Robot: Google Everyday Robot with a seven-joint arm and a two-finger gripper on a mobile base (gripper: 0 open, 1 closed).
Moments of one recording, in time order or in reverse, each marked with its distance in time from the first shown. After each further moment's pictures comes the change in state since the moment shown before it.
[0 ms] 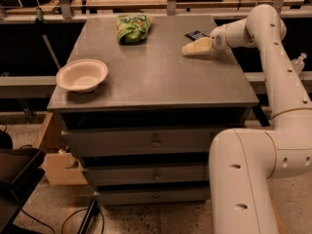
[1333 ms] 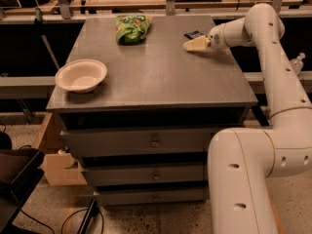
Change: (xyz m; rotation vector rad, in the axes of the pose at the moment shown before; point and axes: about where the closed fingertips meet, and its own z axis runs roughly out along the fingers) arm -0.003 0.003 0.004 -0.008 0.005 0.001
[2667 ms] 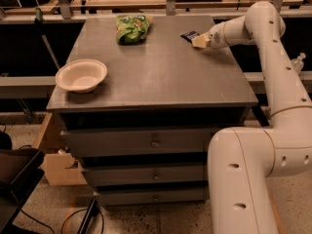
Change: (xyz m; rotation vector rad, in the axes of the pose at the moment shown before) arm -0.005 0.004 -0.005 0.000 0.000 0.000
